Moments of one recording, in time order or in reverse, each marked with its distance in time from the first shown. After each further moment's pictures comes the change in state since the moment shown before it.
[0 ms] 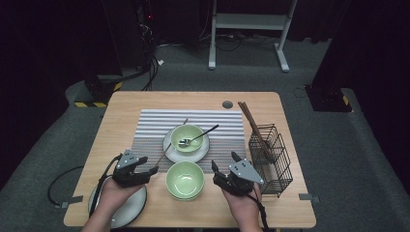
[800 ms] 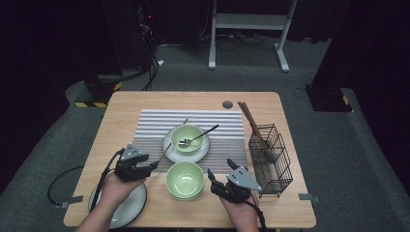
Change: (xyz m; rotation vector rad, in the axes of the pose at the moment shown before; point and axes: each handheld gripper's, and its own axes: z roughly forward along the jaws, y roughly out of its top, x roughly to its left) left arm -0.002 0.016 0.003 0.061 0.036 -0.037; right arm 0.007 -0.025 -0.001 -0.003 0.081 -0.006
